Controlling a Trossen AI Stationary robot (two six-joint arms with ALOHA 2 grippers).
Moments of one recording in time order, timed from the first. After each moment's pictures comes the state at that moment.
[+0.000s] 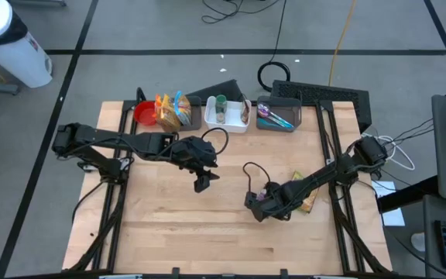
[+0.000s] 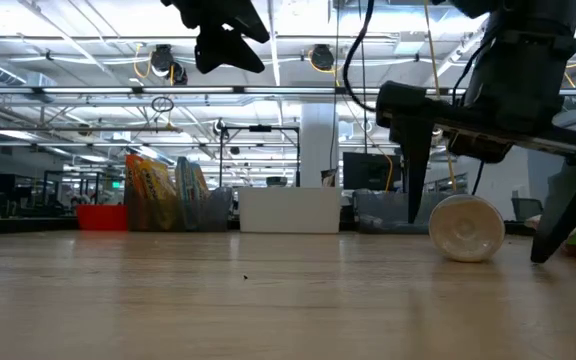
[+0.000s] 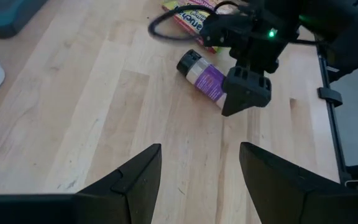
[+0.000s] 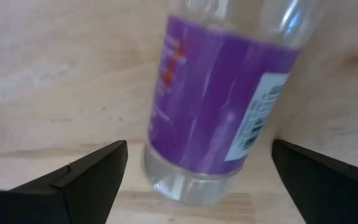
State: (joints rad) left arm -0.05 1.47 1.22 -0.48 0.06 -0.31; right arm 0.42 1.73 1.00 -0.48 0.09 2.27
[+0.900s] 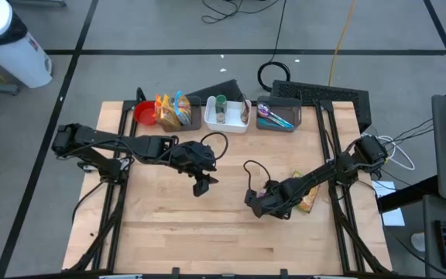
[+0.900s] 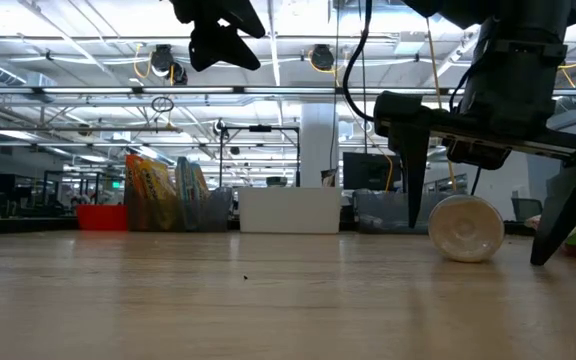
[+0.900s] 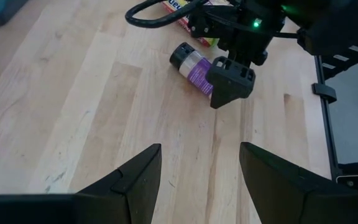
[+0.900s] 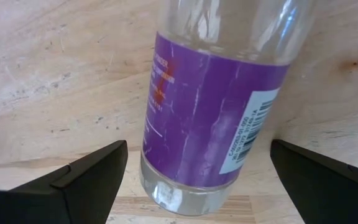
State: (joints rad) left arm -0.09 1.47 1.22 -0.50 0.04 -0.35; right arm 0.39 1.74 0.97 -0.44 0.05 2.27
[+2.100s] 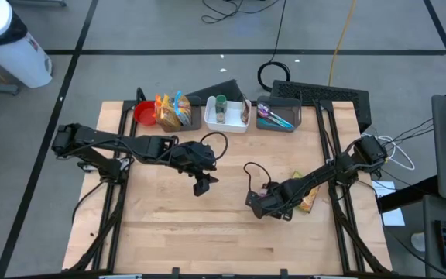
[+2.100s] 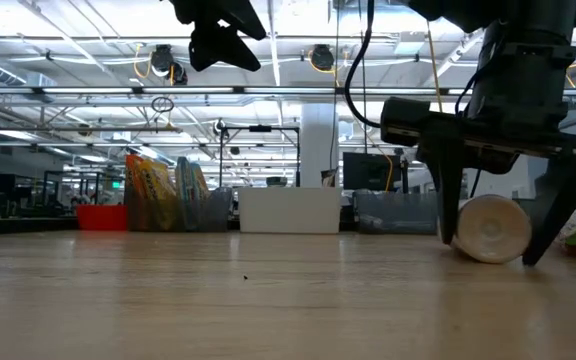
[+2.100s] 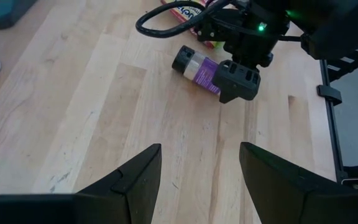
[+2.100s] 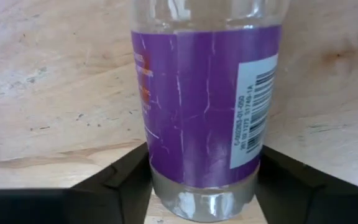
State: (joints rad) left arm -0.09 1.47 1.22 -0.50 0.02 -0.35; right arm 0.39 1.75 0.96 -0.43 0.02 2.28
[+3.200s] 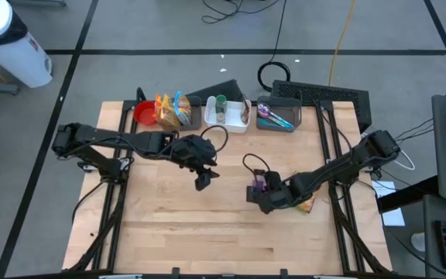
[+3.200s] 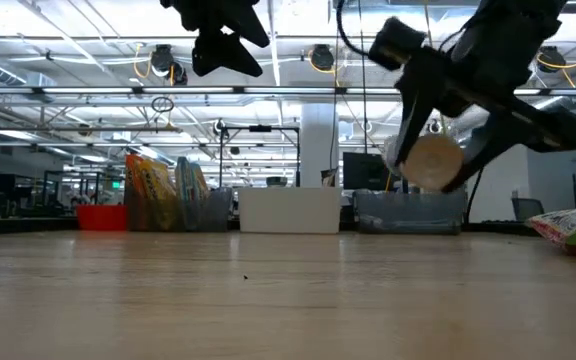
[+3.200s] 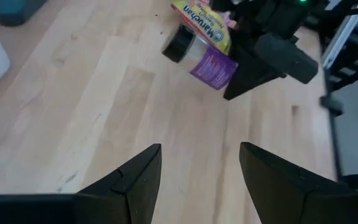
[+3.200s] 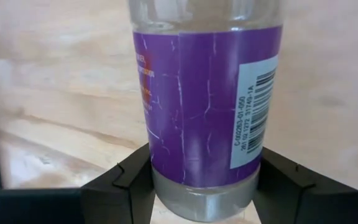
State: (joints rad) left arm -0.03 1.47 1.22 -0.49 0.05 -0.36; right arm 0.39 1.58 0.96 -0.45 0.30 1.92
